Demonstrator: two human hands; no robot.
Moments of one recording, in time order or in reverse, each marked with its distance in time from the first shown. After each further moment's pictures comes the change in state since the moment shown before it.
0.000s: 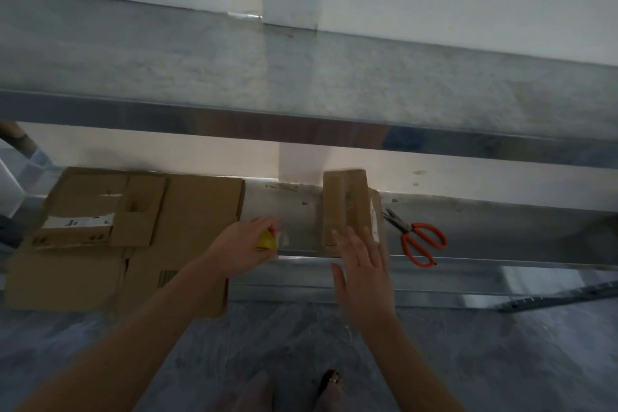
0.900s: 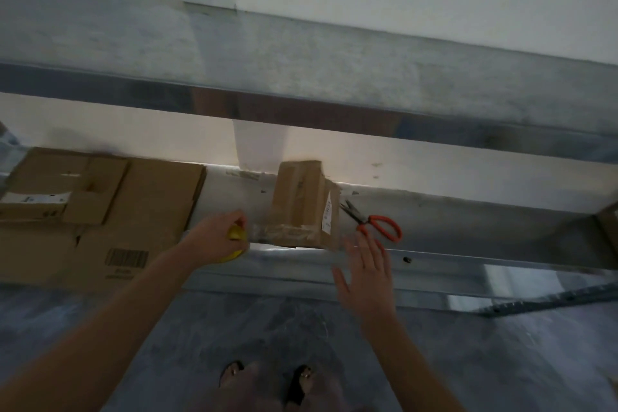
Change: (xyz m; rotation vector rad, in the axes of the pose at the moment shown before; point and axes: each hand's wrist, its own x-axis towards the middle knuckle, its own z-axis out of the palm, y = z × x) left_hand 0.014 0.061 0.039 -0.050 -0.020 -0.281; right_hand -0.031 0.129 -0.011 -0.055 -0.020 0.035
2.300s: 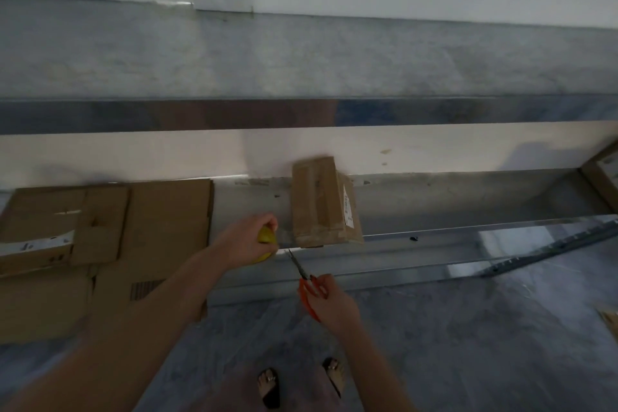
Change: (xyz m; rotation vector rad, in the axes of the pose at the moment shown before) left_hand 0.027 -0.016 -0.015 0.035 -0.112 0.240; right_hand -0.015 -0.128 0.056 0.688 -0.418 0.655
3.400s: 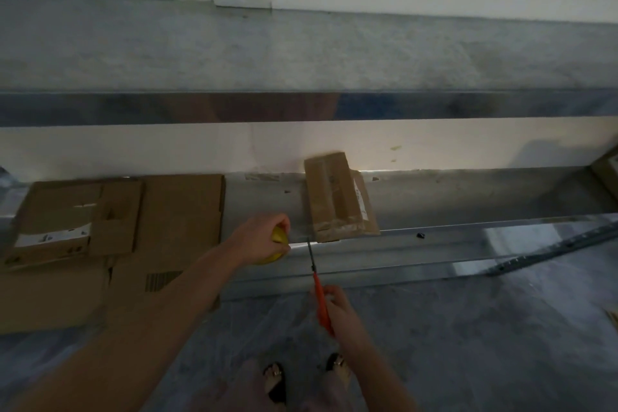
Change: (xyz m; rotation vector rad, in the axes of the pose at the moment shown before) left_hand -0.005 -0.001 0.003 0.007 -0.053 0.006; right_hand -0.042 -0.001 0.011 0.476 -0.083 0.082
